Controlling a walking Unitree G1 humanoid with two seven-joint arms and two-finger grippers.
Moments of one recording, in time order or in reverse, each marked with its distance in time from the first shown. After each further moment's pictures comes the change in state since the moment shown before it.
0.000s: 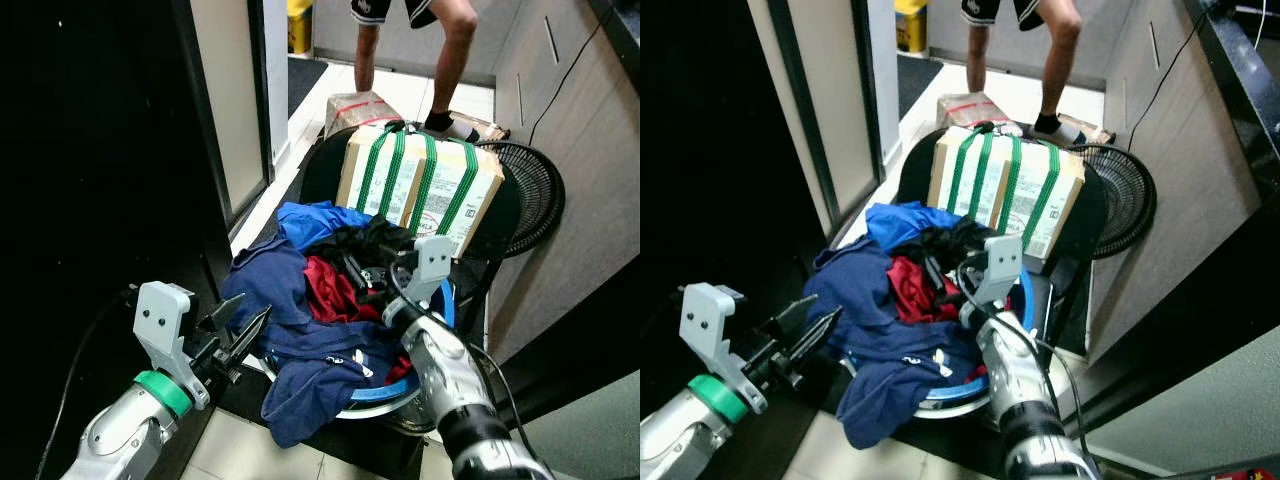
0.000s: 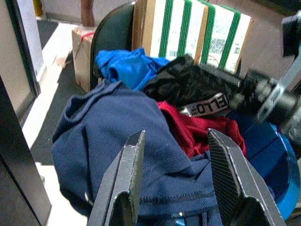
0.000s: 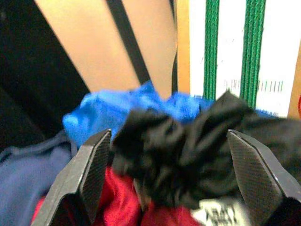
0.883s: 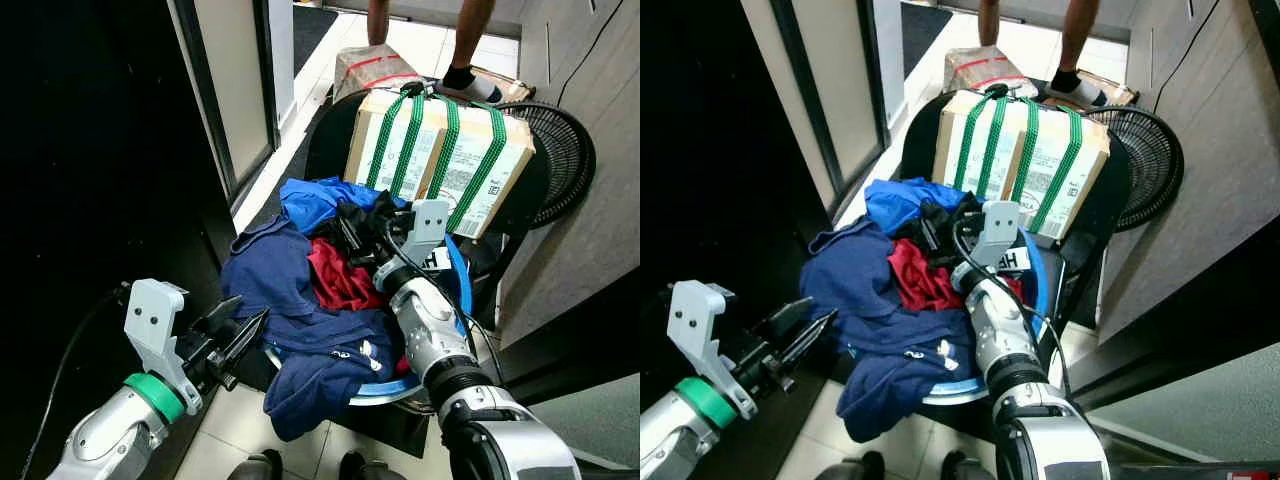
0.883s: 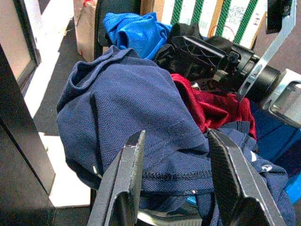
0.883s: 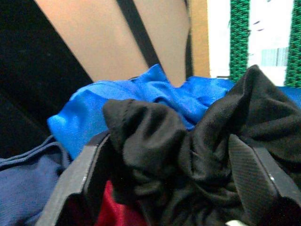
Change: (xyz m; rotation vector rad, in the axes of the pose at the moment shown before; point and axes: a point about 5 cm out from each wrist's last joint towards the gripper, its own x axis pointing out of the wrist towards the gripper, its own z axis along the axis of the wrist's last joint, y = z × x) left arm -0.008 -0.004 0.010 0.006 0.034 0.003; right arm 0.024 0.016 0.008 0.030 -0.014 0.067
